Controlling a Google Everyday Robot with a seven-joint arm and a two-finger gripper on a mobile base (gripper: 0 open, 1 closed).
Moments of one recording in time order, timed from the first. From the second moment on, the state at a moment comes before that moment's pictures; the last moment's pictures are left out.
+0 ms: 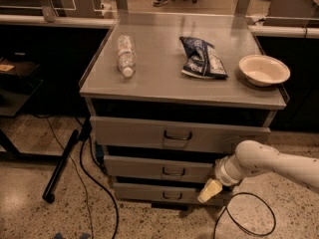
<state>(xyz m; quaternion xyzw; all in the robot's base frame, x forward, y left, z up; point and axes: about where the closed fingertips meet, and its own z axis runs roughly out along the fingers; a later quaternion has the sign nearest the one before) 0.532 -0.202 0.446 -0.47 0.85 0.13 0.18</state>
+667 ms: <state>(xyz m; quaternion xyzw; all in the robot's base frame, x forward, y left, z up) 0.538 -0.191 0.428 -0.48 0.85 0.13 0.17</state>
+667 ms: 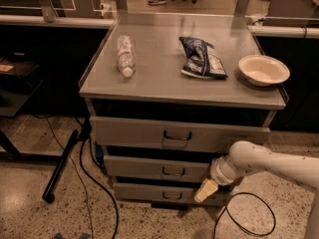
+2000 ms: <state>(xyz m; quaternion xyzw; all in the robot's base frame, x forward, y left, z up) 0.517 -0.187 0.422 -0.50 0.84 0.14 0.14</state>
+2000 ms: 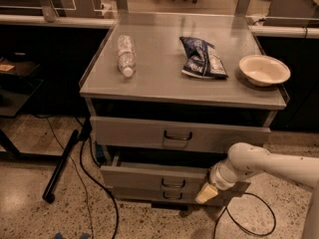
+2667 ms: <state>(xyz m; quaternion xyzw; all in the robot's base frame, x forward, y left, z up) 0.517 -0.187 0.422 -0.50 0.84 0.14 0.14</state>
